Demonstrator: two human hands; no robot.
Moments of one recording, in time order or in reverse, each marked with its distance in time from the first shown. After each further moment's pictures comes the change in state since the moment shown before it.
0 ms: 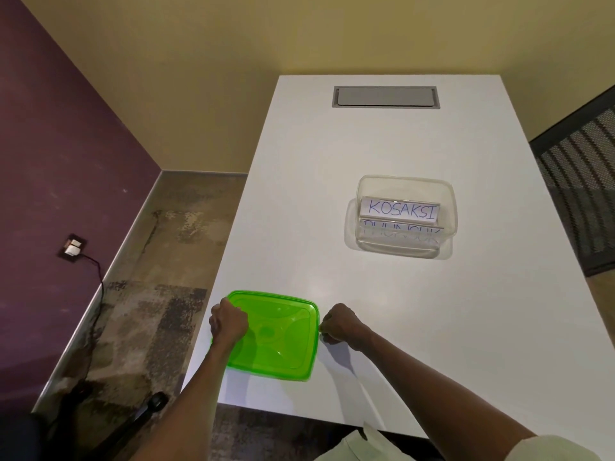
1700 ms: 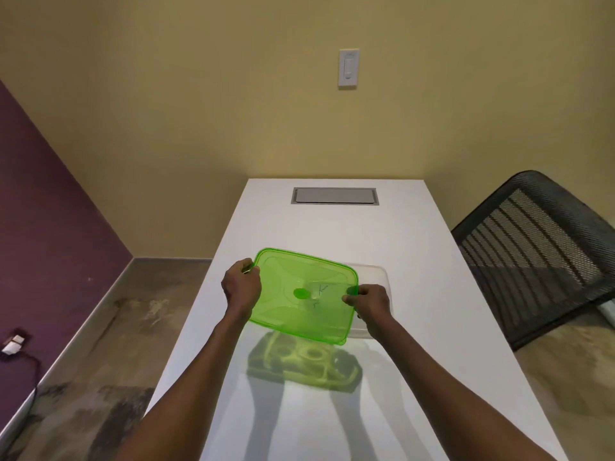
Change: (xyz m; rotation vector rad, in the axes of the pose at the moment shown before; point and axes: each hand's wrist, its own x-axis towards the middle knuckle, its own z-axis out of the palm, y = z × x) left_hand -0.055 0.264 -0.070 -0.718 0.207 0.391; right_hand -0.039 -0.007 -0.237 0.566 0.643 -0.190
